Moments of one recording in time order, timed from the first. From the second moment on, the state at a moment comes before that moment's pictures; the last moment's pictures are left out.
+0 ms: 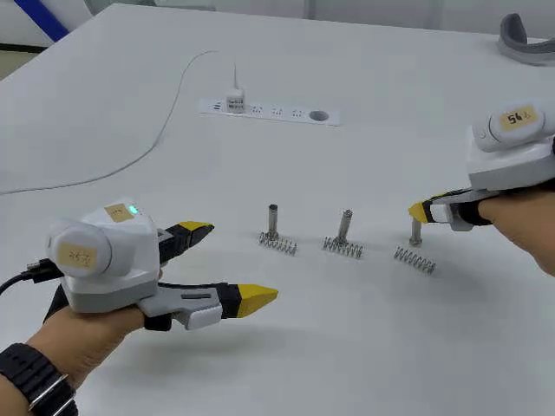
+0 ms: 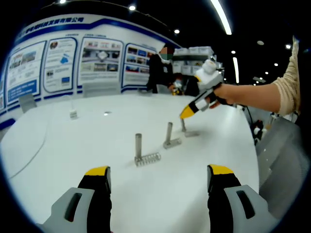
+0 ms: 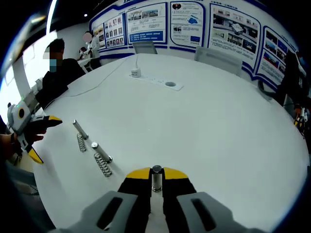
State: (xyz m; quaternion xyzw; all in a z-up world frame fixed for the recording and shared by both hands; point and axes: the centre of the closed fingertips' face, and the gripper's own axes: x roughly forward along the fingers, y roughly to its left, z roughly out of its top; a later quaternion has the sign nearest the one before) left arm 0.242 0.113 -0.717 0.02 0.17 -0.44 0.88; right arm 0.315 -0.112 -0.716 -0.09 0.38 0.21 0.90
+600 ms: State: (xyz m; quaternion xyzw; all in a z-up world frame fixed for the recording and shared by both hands) left arm 0.242 0.104 -0.713 0.02 0.17 -0.45 0.87; right arm 0.292 -0.119 -0.718 -0.08 0.38 0.20 0.90
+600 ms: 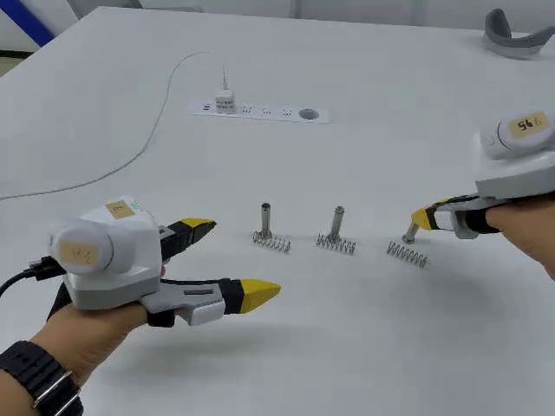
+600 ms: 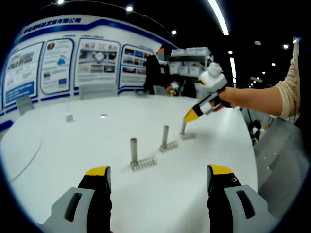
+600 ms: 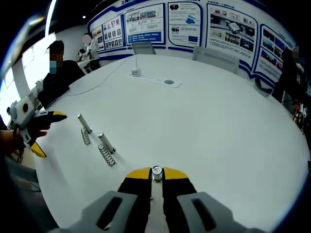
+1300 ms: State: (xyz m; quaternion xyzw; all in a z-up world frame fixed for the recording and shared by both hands) left arm 0.244 0.105 -0.707 0.02 0.16 -0.45 0.88; right arm 0.294 -0.116 -0.722 -0.11 0.36 0.21 0.90
